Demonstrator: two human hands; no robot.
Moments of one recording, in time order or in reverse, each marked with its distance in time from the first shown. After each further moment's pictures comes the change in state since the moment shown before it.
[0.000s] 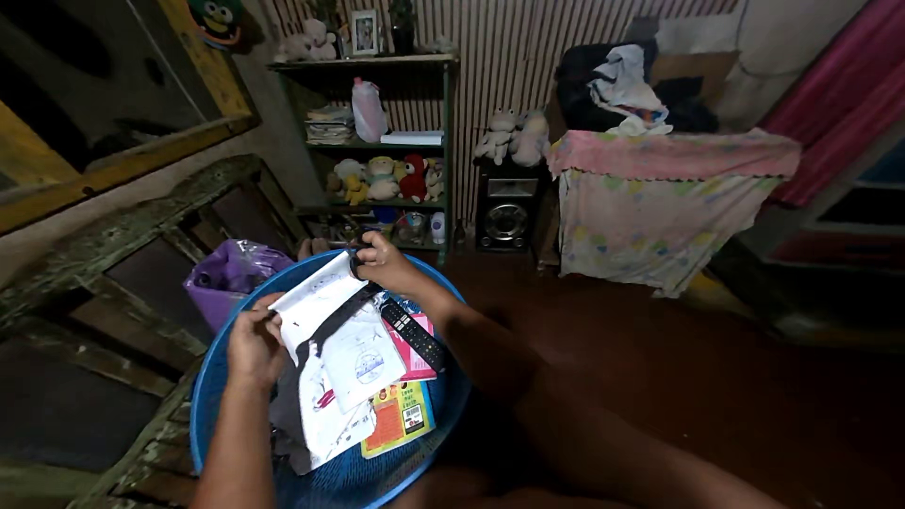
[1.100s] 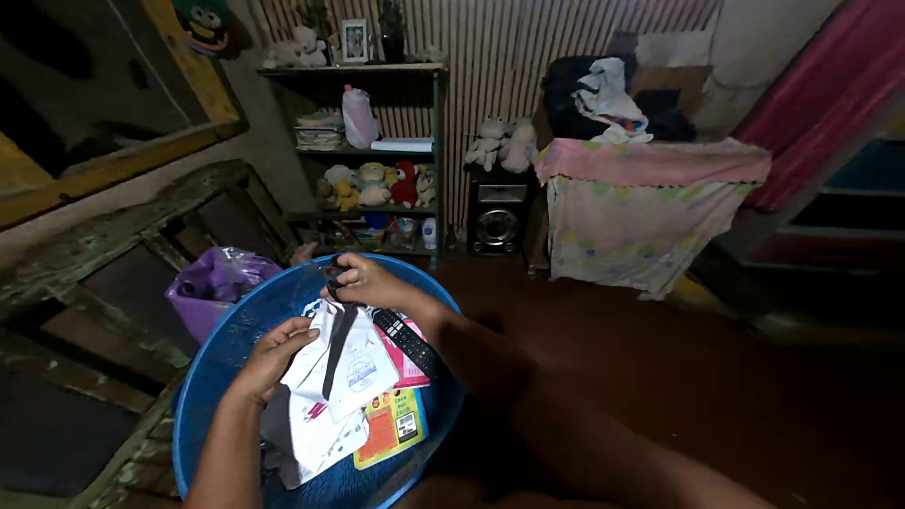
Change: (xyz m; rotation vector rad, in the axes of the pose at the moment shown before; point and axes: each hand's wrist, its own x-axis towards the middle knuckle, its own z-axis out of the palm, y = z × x) left_hand -0.005 -0.015 0.001 0.317 -0.360 -0.150; right_hand -0.001 -0.006 0.011 -0.132 -0.148 0.004
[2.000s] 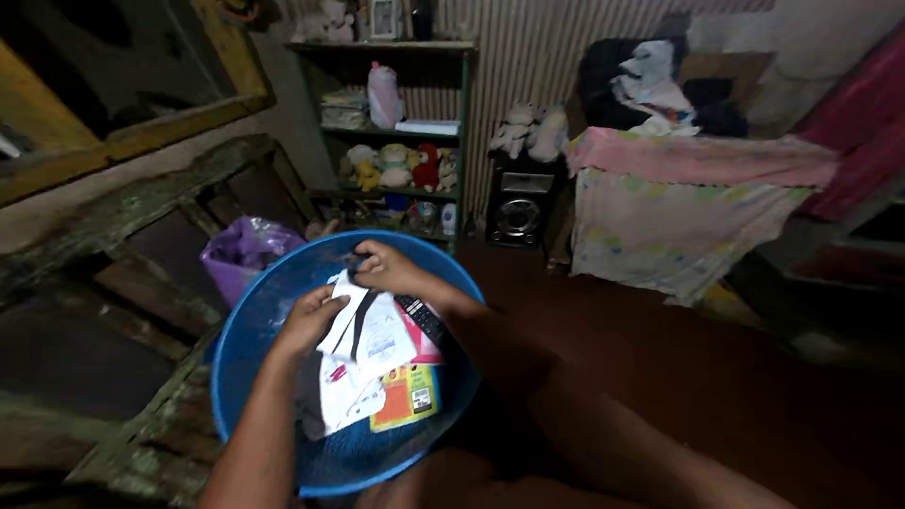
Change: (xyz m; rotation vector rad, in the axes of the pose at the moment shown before) left_hand -0.006 0.011 0.019 0.141 0.097 -0.017; right_hand -0.018 -0.018 0.024 -0.177 -0.012 0.139
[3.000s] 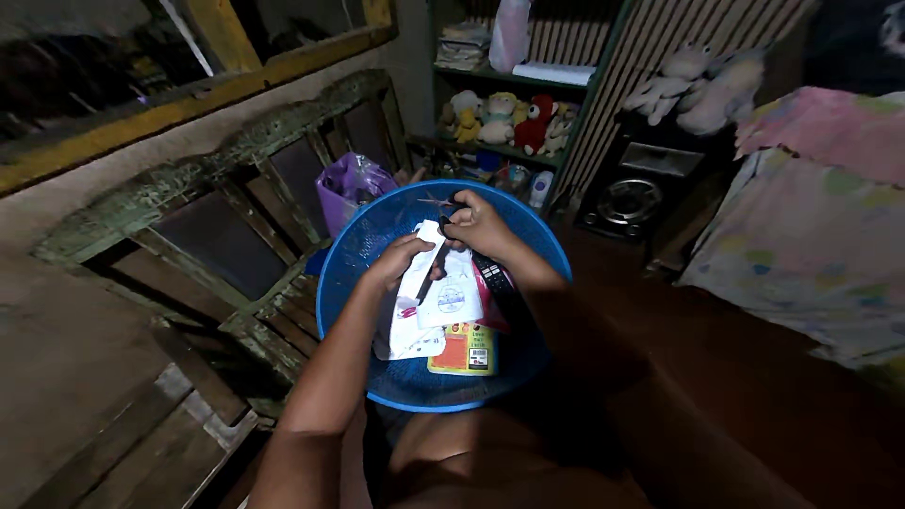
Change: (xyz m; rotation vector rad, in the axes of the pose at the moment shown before) left_hand -0.008 0.008 0.009 -0.366 -0.099 -0.224; right_hand -0.014 -0.004 0.002 0.104 0.039 0.047
